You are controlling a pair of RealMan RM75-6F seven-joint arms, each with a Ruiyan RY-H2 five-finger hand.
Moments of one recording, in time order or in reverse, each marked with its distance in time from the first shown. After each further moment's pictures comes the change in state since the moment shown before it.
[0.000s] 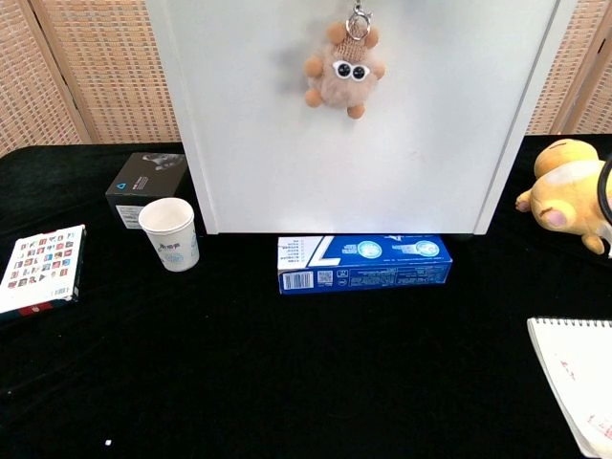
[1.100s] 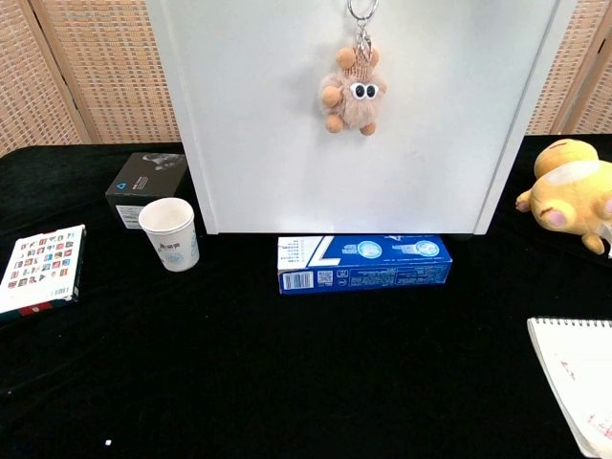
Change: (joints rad) left arm 0.008 0.001 0.006 -0.010 0.013 0.015 0.001; right arm -0.137 0.135 -0.054 -0.059 -0.107 0.202 0.191
